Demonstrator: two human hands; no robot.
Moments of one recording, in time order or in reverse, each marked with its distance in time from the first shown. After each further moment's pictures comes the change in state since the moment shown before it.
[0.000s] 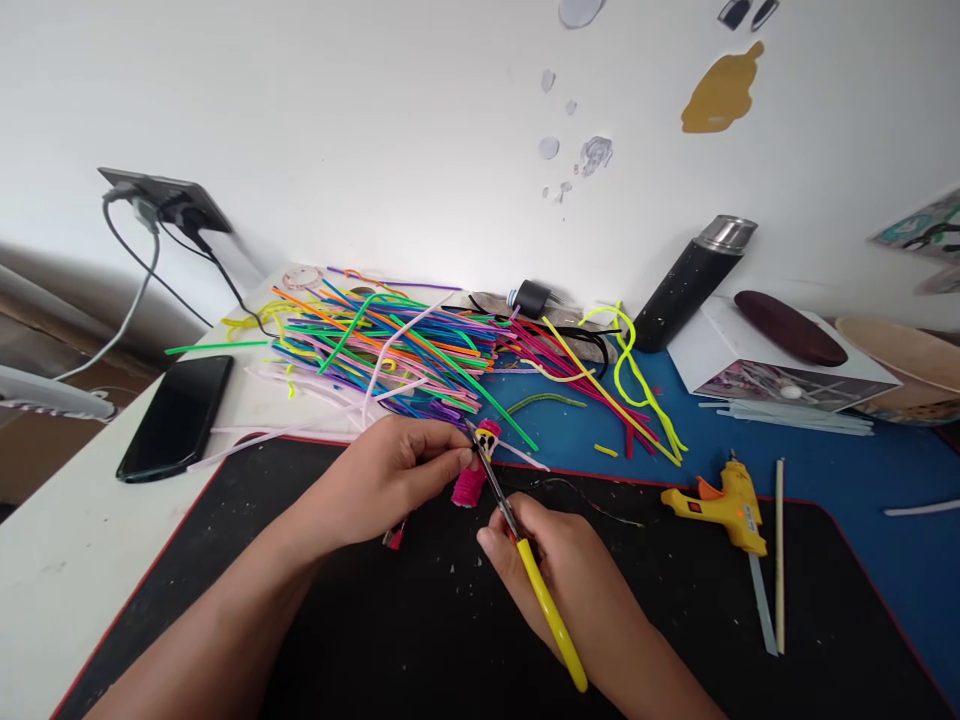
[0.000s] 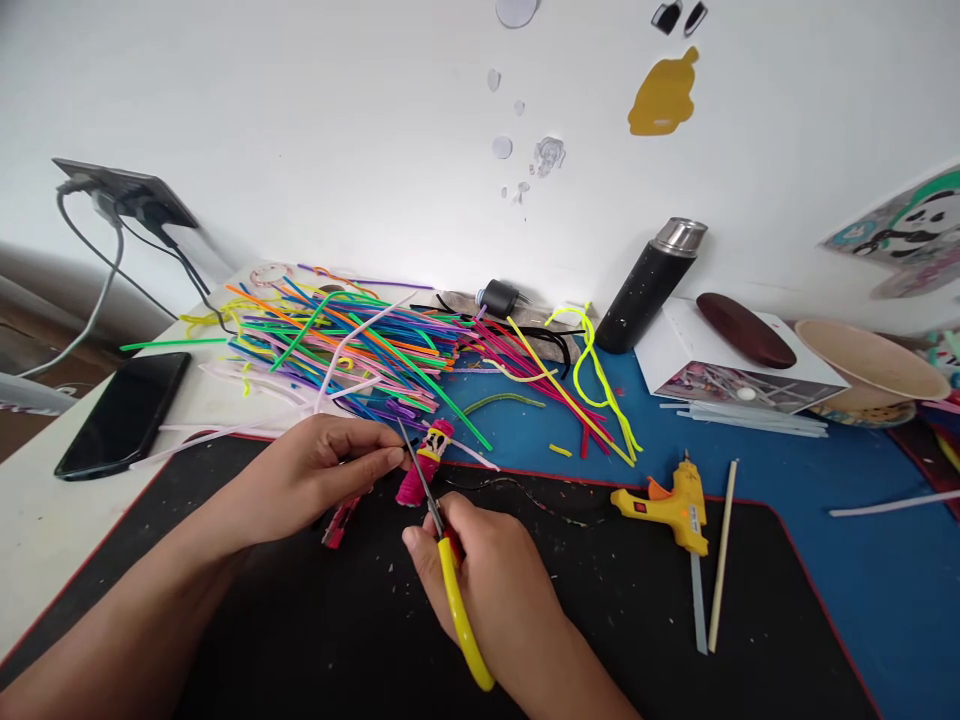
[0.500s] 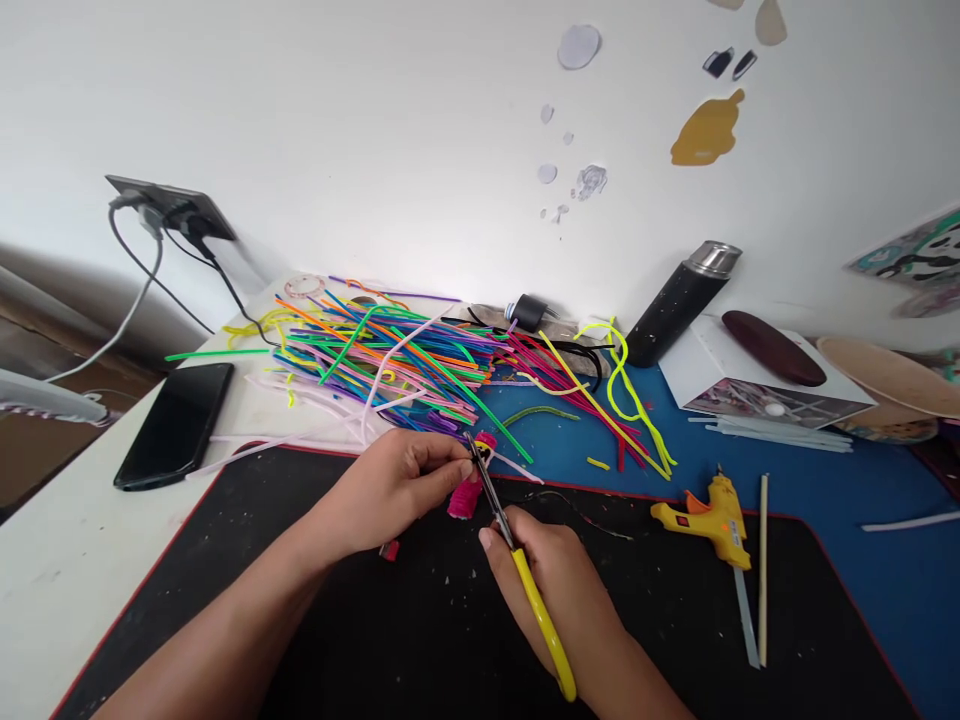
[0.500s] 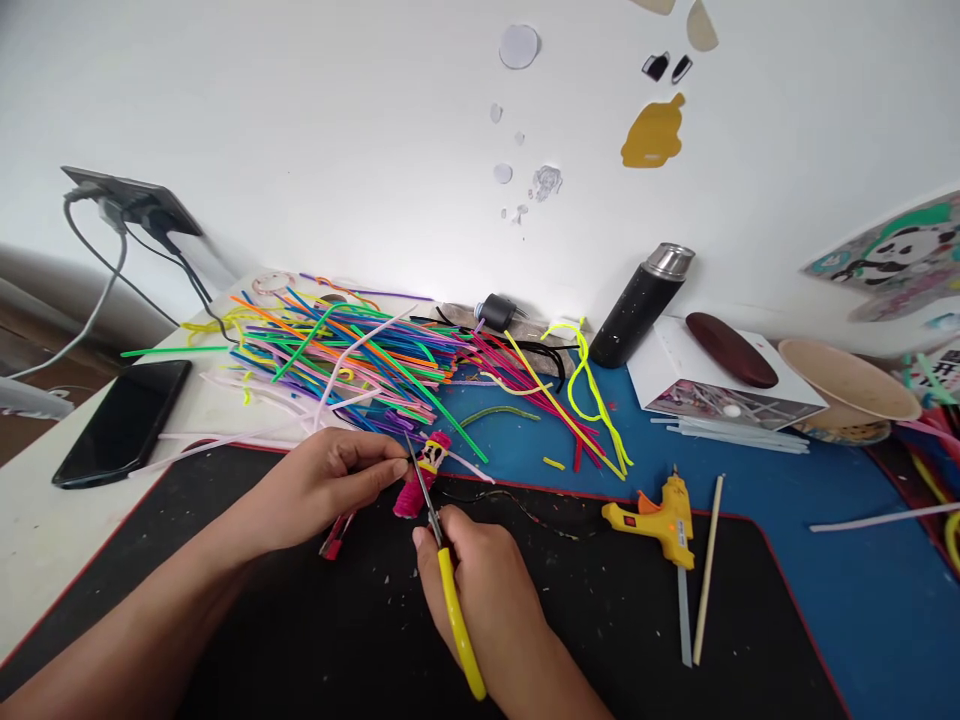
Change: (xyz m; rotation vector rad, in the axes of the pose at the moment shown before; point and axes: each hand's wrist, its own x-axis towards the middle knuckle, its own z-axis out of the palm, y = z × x) left_hand 0.005 -0.006 0.004 -0.049 0.005 -0.023; right_hand 0.002 -0.003 0.006 -0.021 0.063 0.086
